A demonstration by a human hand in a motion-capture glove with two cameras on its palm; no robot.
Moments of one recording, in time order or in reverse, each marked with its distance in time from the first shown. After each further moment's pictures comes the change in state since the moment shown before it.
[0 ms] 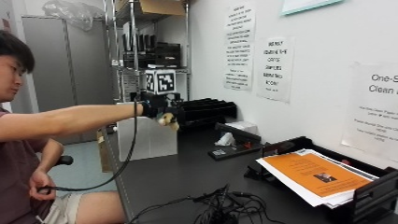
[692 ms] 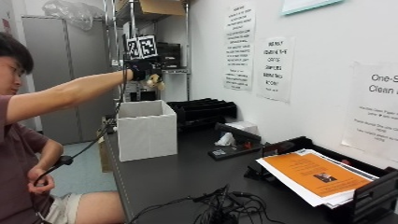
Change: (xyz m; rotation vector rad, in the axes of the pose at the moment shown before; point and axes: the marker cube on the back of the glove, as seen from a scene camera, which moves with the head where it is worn) arm -0.166 -0.023 -0.140 0.182 0.026 -0.149
